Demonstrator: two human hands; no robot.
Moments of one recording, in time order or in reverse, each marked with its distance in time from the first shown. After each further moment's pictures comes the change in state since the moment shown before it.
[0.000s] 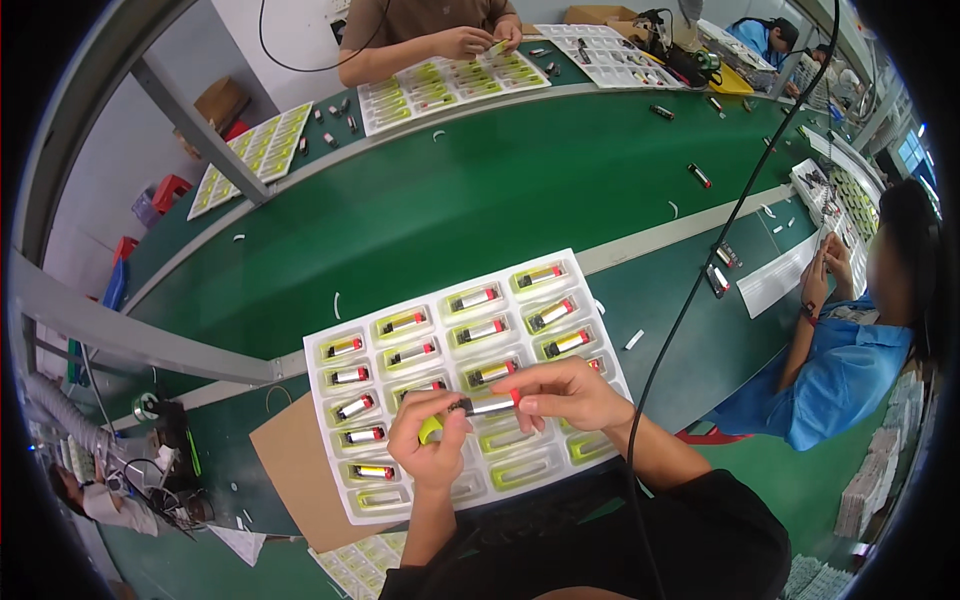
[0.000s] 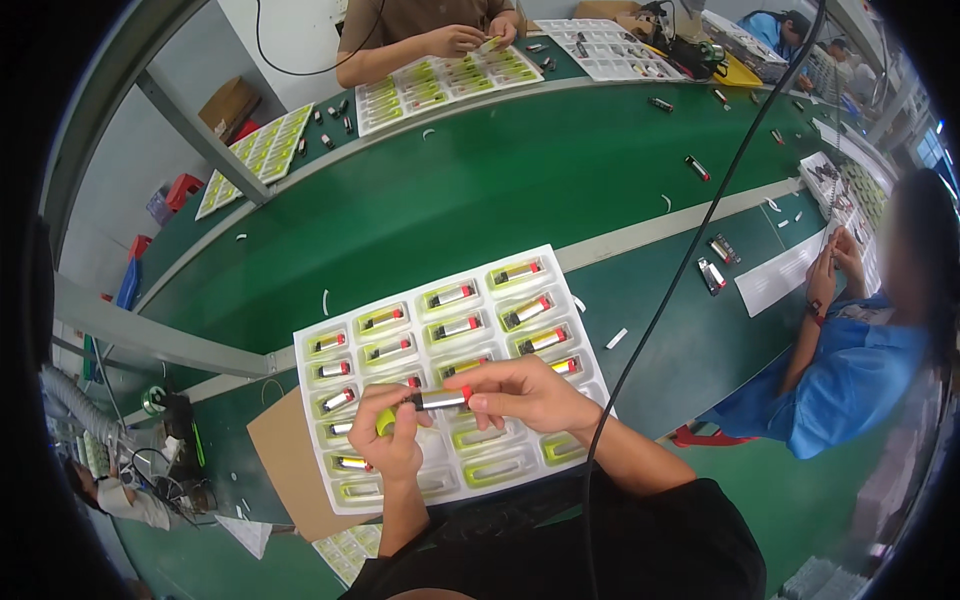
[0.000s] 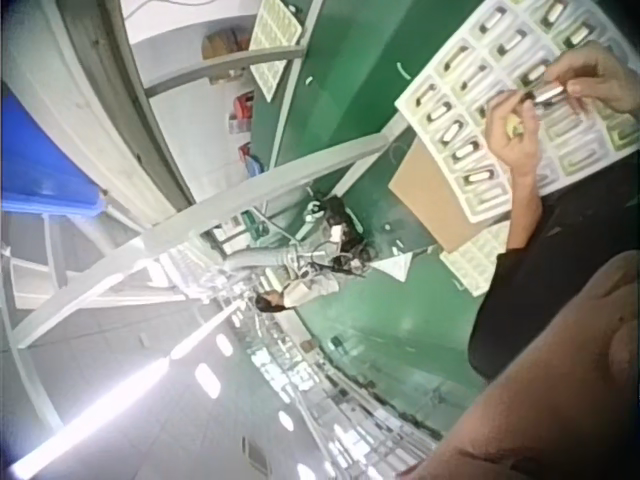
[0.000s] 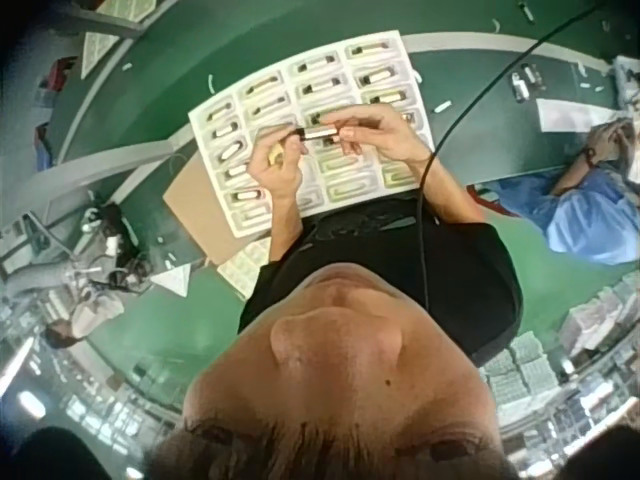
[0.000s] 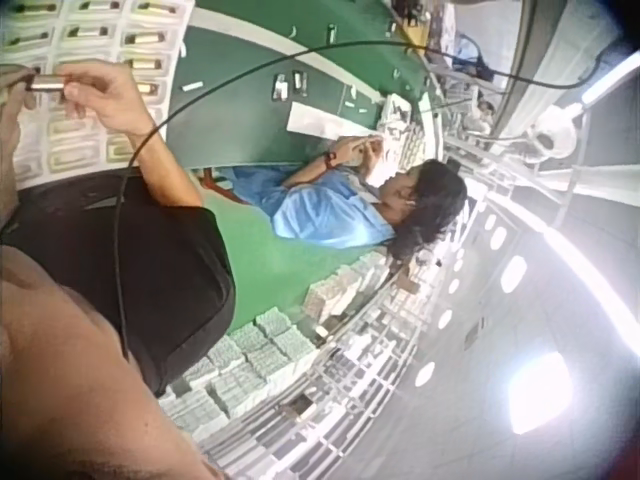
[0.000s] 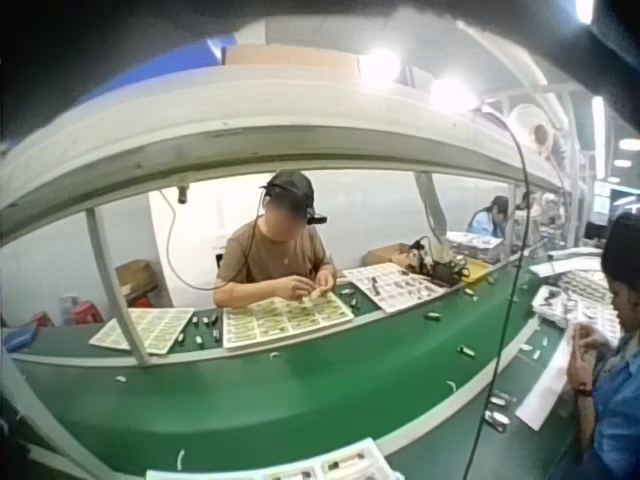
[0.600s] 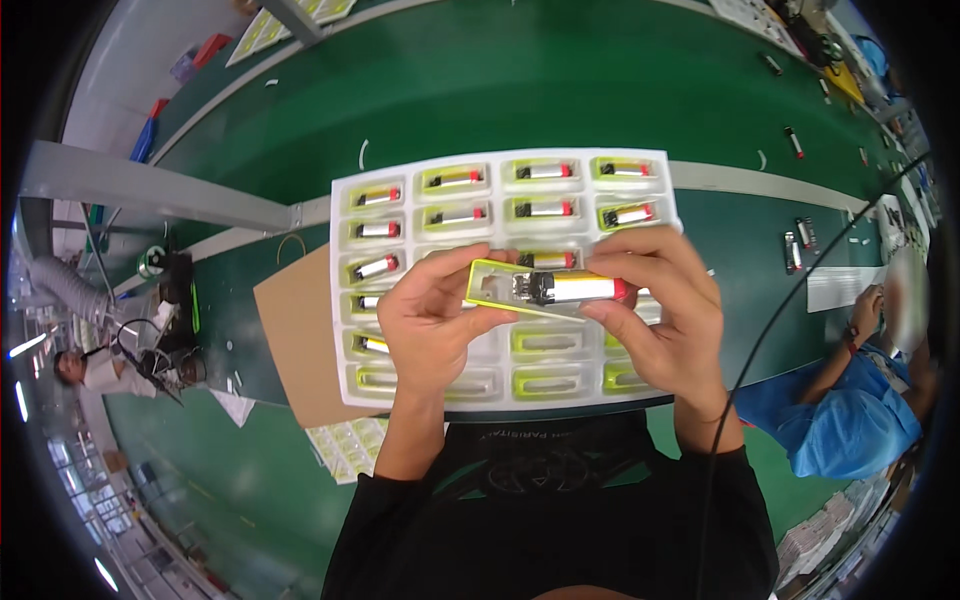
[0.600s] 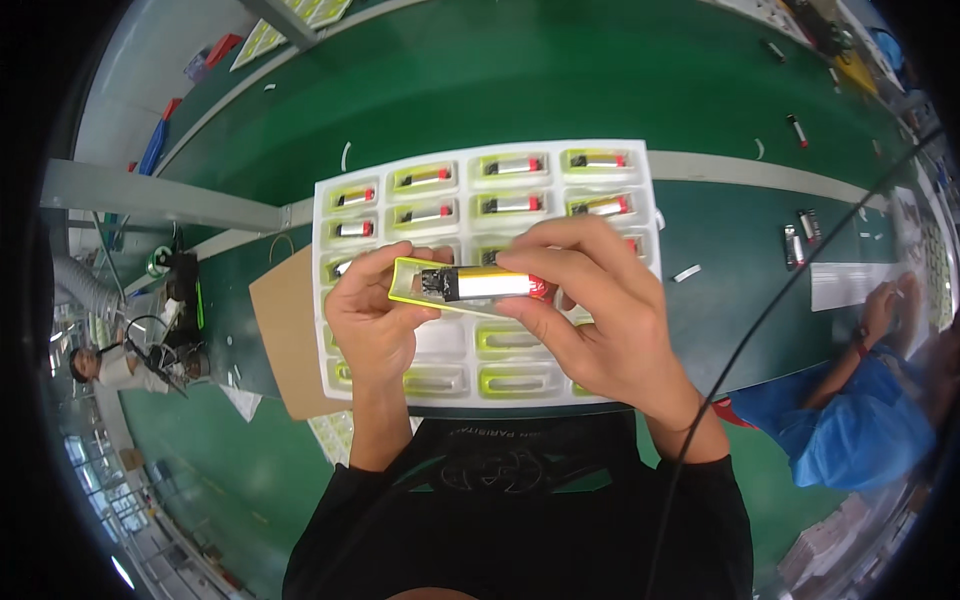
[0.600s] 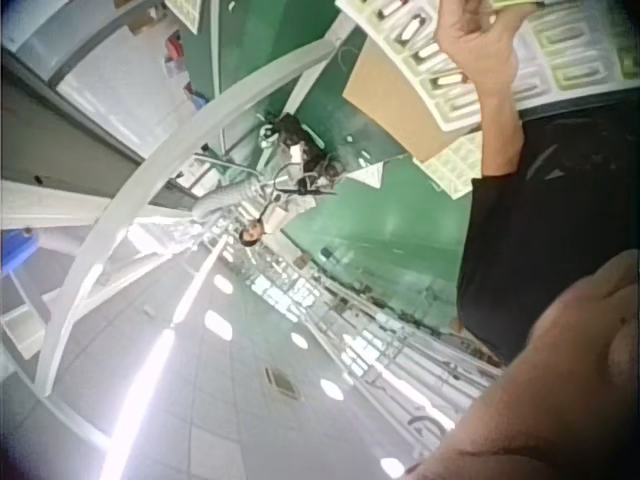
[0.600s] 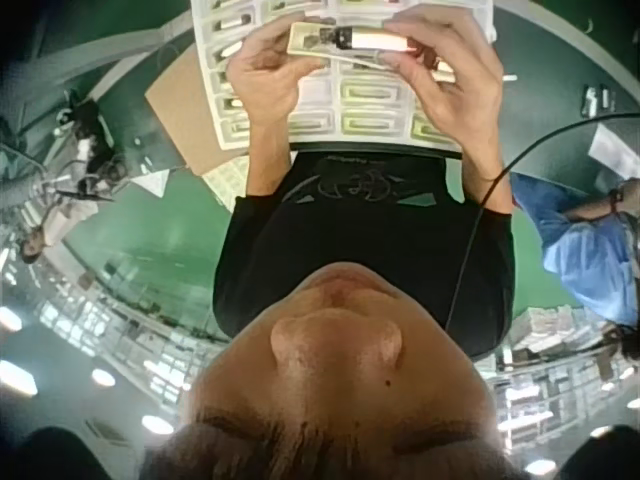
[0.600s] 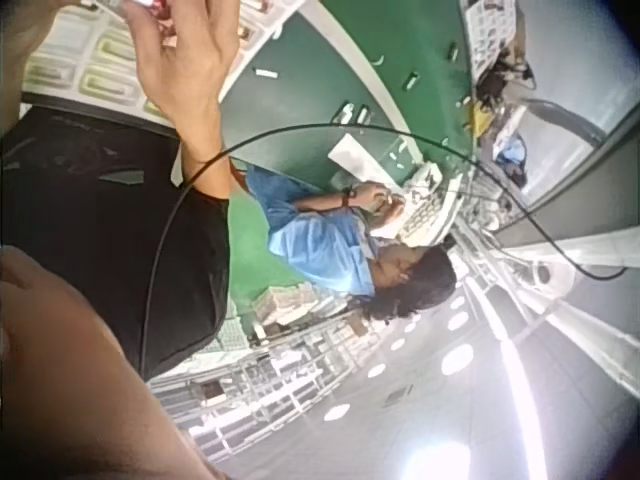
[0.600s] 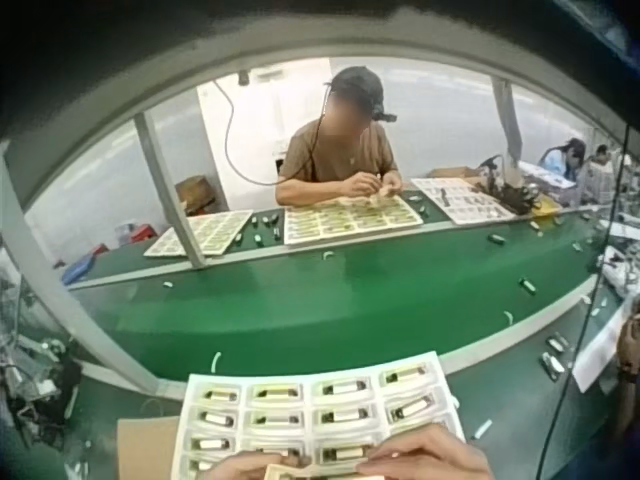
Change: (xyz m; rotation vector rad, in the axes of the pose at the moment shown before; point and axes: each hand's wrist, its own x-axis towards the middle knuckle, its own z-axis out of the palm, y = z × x) left_hand 0.016 0.009 -0.016 -0.495 -0.093 -0.152; right_hand 0.007 -0.044 0.028 -0.972 0.249 -0.560
